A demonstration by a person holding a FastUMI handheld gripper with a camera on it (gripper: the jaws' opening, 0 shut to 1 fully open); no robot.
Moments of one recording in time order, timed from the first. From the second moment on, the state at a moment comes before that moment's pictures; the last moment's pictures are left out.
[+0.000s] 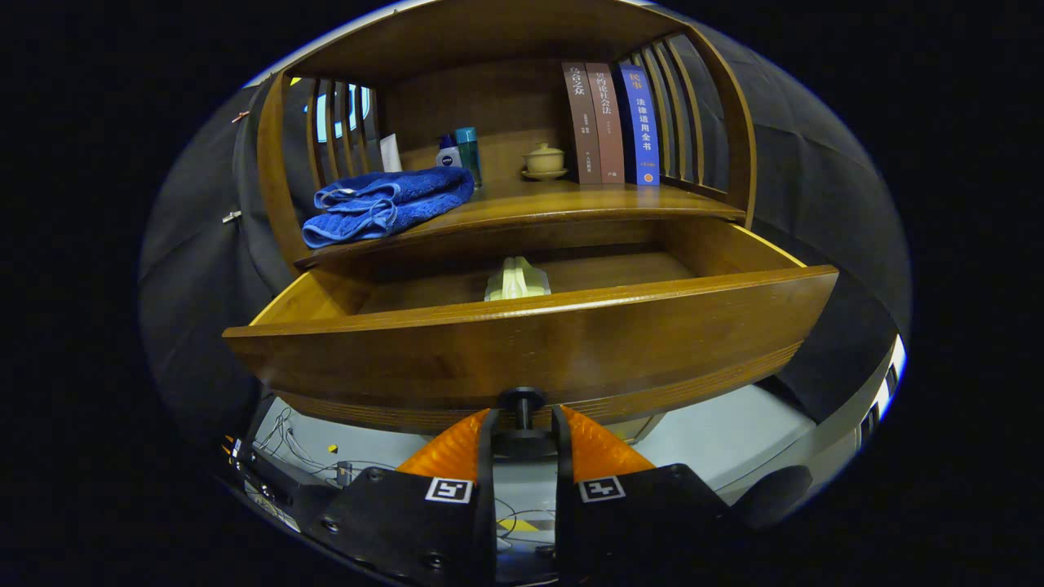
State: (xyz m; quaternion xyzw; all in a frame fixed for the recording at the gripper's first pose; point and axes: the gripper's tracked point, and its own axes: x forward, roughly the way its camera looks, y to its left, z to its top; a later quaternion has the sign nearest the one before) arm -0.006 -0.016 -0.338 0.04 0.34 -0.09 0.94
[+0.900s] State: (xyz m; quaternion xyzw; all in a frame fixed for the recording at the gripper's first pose) arm -0.080 -0.006 -0.346 0.05 0.37 -0.09 0.92
